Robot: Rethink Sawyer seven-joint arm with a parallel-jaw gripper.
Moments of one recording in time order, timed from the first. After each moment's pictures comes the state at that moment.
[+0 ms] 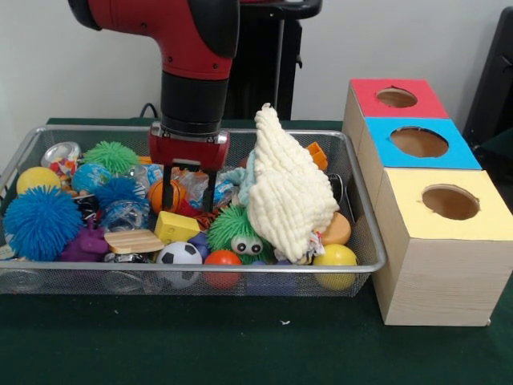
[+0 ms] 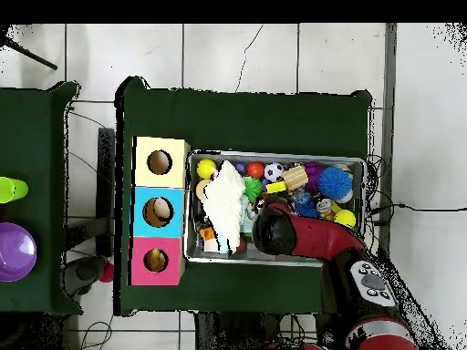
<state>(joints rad) -0.43 -0.51 0.02 1.72 -0.28 0.11 1.62</state>
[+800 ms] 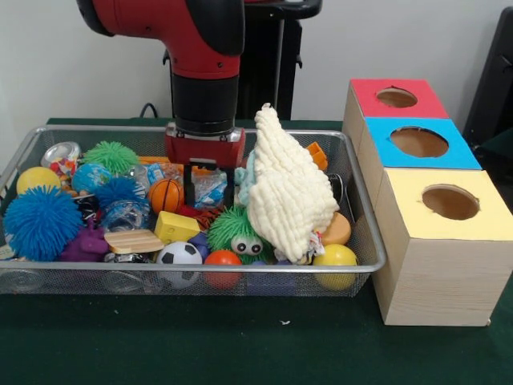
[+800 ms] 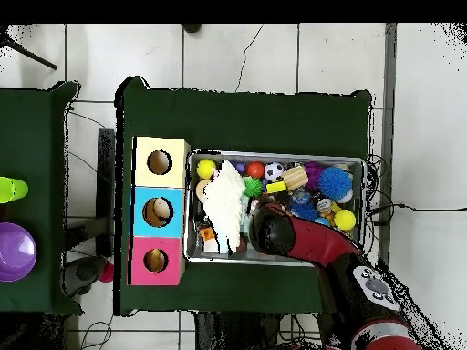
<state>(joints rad) -0.48 -0.52 0.09 1.80 -0.15 0.11 1.62</state>
